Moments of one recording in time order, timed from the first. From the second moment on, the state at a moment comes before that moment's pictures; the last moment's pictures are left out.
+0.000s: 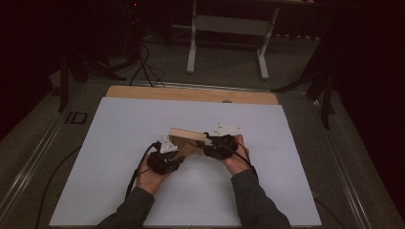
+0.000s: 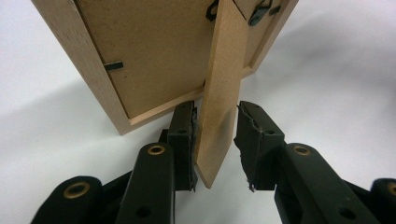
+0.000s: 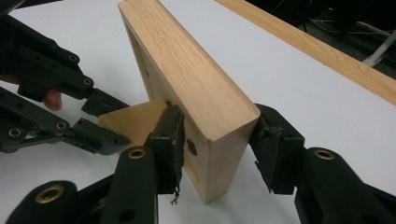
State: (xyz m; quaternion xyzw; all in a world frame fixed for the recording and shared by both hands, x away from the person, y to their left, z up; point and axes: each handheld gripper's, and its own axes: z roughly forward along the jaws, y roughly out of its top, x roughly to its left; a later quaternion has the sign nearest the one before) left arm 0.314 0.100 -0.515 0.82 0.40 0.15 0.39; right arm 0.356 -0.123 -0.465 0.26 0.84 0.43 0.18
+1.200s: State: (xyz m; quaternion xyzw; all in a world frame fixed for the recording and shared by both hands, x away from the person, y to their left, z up) left arm 0.308 0.108 -0.517 0.81 0.40 0.12 0.41; right arm 0.334 -0.126 -0.469 0.24 0.85 0.43 0.18
